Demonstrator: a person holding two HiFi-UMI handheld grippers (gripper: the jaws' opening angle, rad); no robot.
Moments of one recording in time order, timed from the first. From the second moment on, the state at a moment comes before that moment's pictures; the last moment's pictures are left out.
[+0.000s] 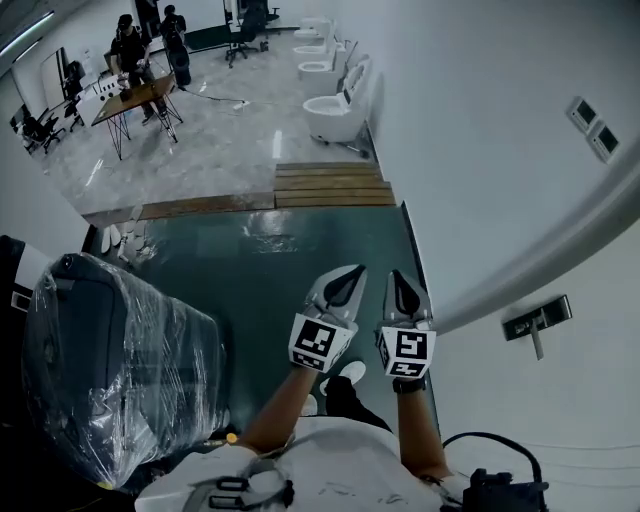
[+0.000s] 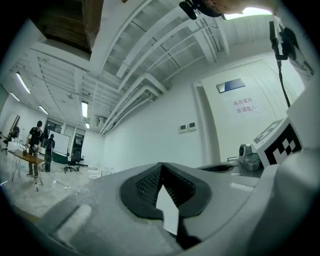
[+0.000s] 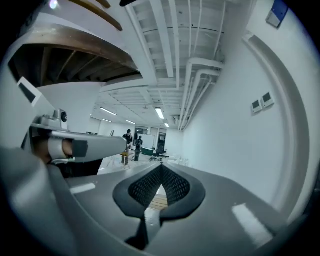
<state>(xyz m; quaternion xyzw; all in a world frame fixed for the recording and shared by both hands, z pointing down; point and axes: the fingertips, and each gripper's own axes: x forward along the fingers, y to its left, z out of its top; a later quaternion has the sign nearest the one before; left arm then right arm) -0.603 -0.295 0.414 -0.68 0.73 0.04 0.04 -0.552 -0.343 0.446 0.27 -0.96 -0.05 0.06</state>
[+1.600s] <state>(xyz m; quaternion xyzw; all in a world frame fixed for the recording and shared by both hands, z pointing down) -0.184 -0.691 0.441 -0.98 0.20 -0.03 0.02 -0.130 -0.564 0.473 0.85 -0.52 0.07 0.04</state>
